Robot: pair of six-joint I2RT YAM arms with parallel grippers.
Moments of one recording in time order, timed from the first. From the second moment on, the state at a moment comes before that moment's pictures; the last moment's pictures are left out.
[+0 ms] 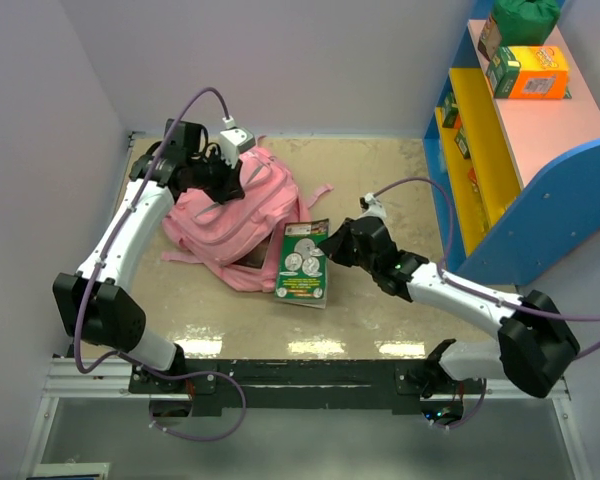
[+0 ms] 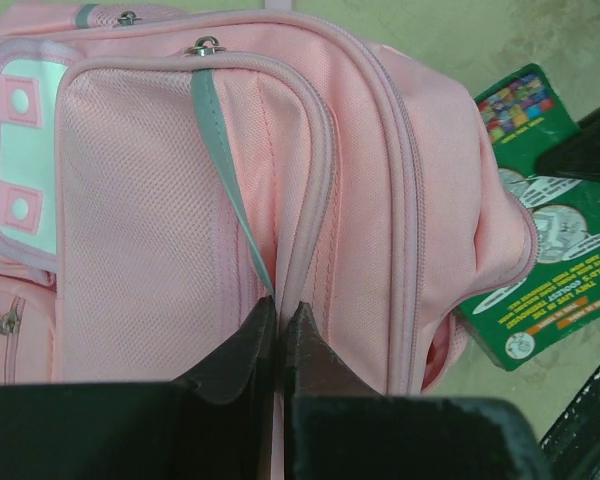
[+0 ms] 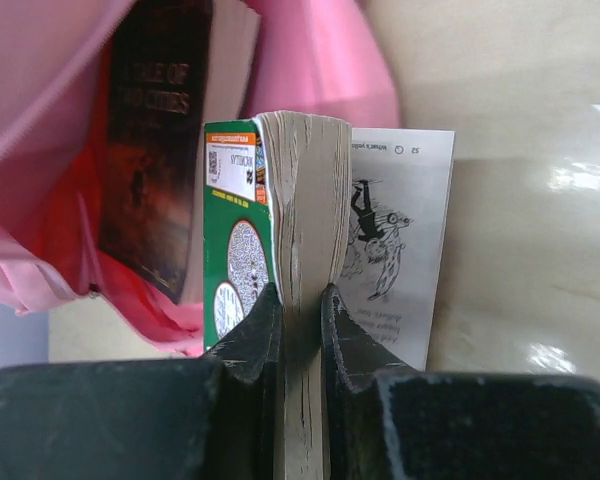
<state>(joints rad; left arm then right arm) -0.22 1.53 1.52 -0.79 0.50 0.36 0.74 1.26 0.72 0.00 0.19 0.90</state>
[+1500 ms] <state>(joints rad) -0.27 1.52 1.47 -0.81 0.67 0.38 0.93 1.25 0.61 0.40 0.31 0.96</state>
